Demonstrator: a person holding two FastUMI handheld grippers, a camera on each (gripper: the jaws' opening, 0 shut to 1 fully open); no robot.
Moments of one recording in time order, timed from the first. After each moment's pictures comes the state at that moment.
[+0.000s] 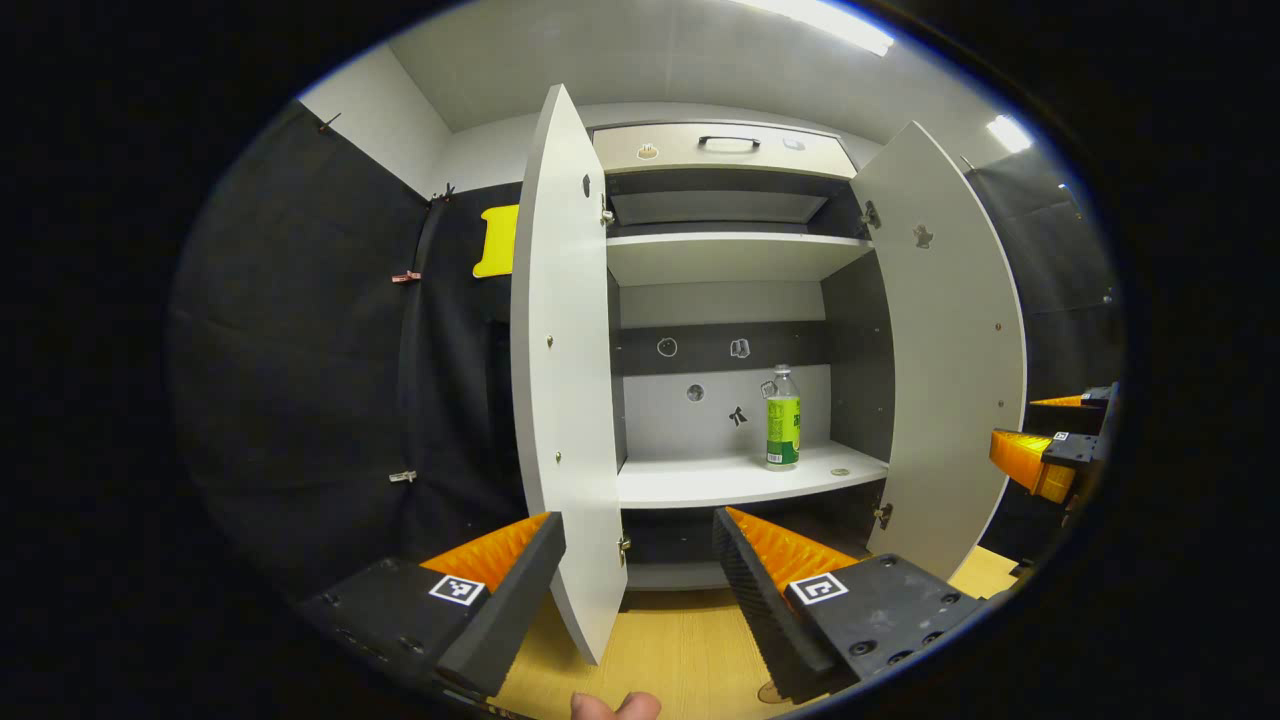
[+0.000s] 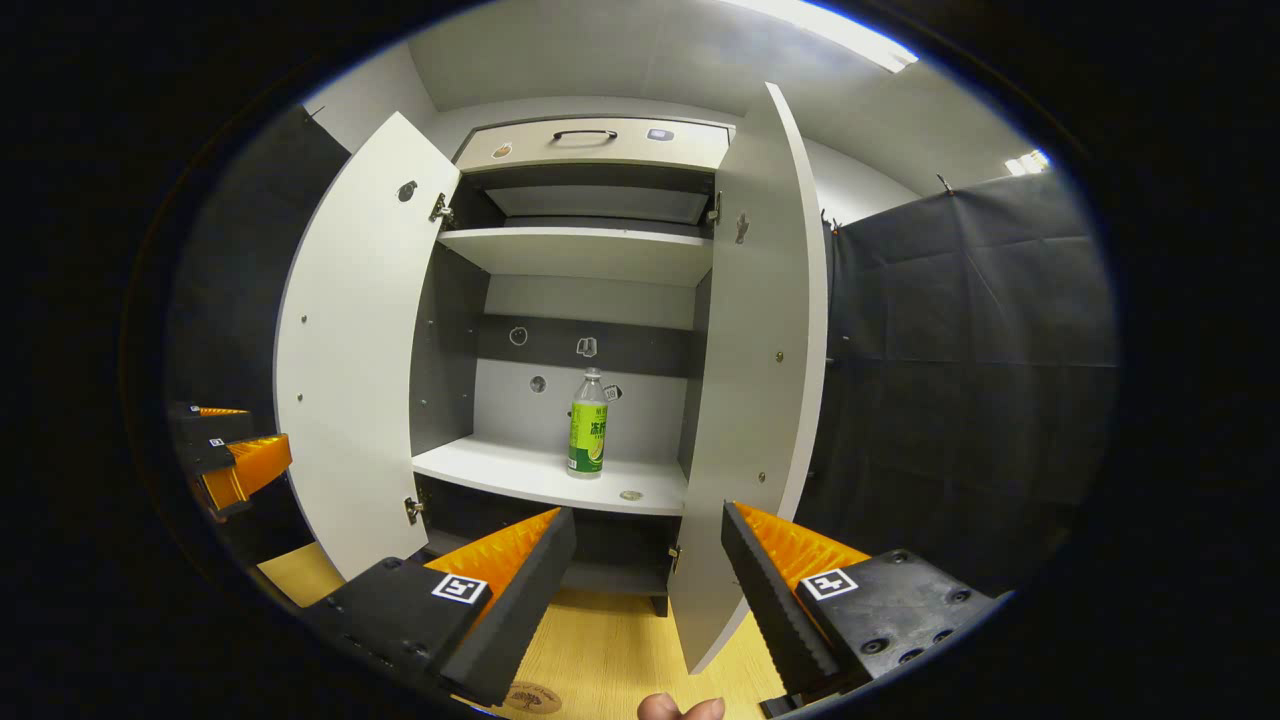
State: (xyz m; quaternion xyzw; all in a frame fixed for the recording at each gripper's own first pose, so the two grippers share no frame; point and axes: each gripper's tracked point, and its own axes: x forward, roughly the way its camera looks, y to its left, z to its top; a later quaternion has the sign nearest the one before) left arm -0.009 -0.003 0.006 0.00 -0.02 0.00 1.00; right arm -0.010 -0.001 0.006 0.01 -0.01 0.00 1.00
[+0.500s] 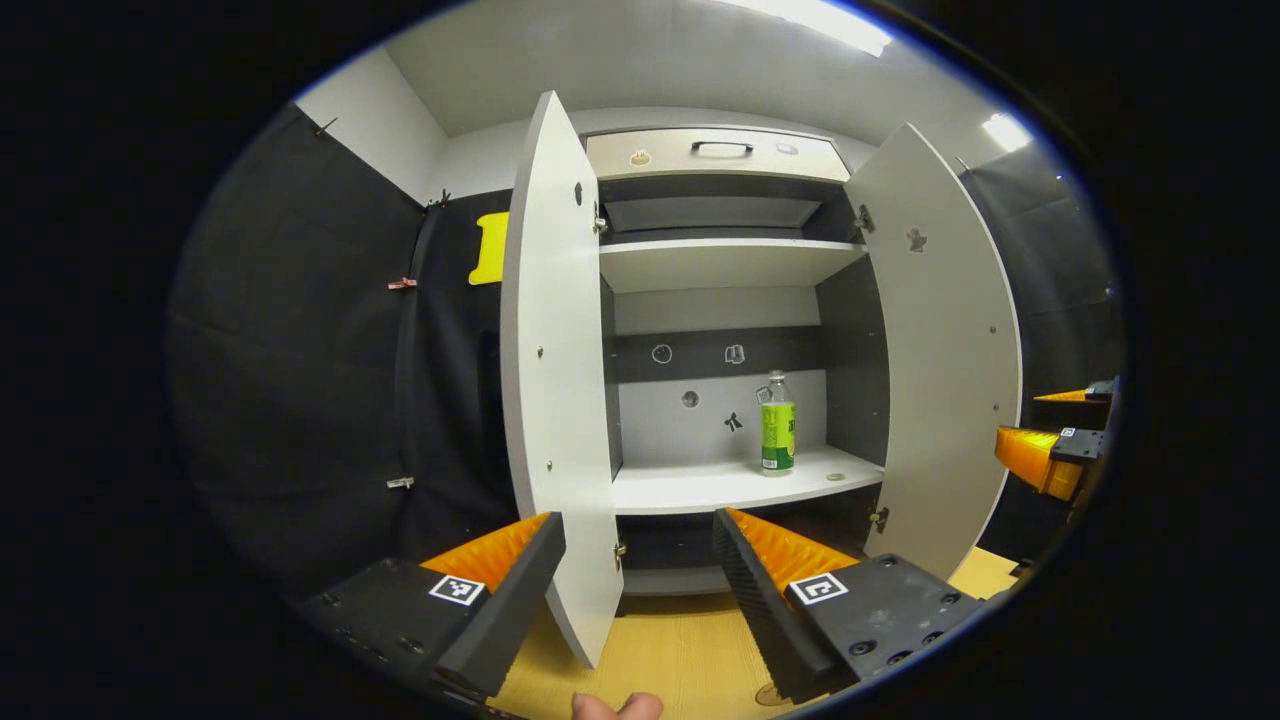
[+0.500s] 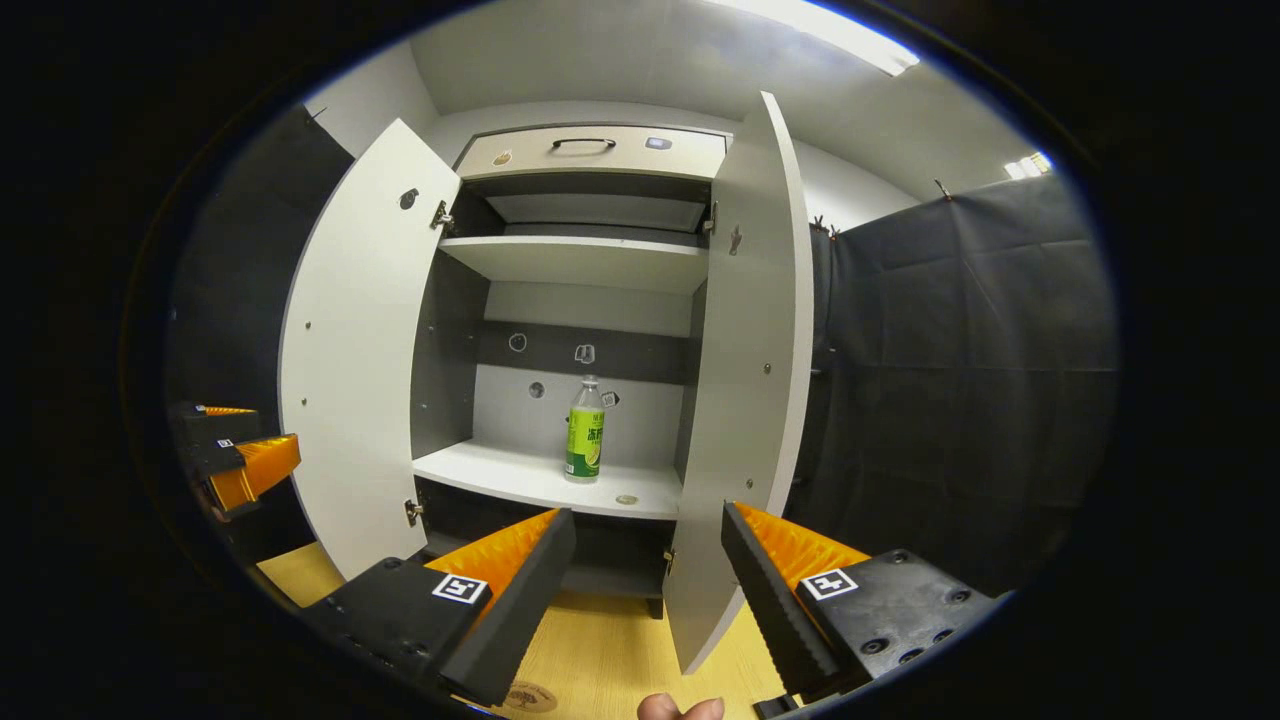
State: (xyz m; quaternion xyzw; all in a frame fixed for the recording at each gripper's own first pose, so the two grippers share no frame) left arm -0.004 -0.016 0.014 0.01 -0.02 -0.01 1.00; right arm -0.020 -0.011 0.015 0.00 -0.02 0.00 1.00
